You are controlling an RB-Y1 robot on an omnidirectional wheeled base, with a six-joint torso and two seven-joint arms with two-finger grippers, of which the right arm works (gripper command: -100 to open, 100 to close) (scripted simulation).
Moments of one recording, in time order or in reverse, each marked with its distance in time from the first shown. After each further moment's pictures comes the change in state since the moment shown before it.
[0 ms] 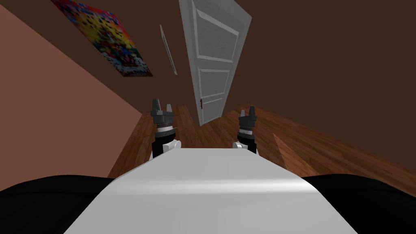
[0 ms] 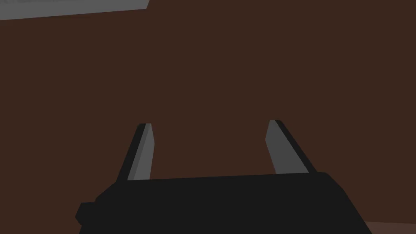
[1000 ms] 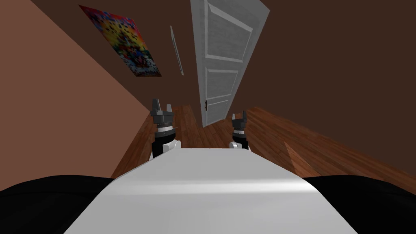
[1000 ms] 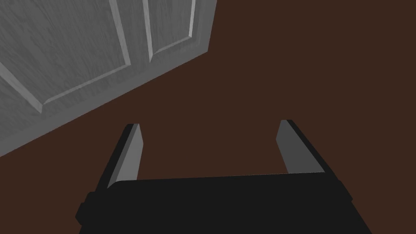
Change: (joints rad) arm -0.070 -0.062 0.042 0.212 -0.077 -0.055 -0.231
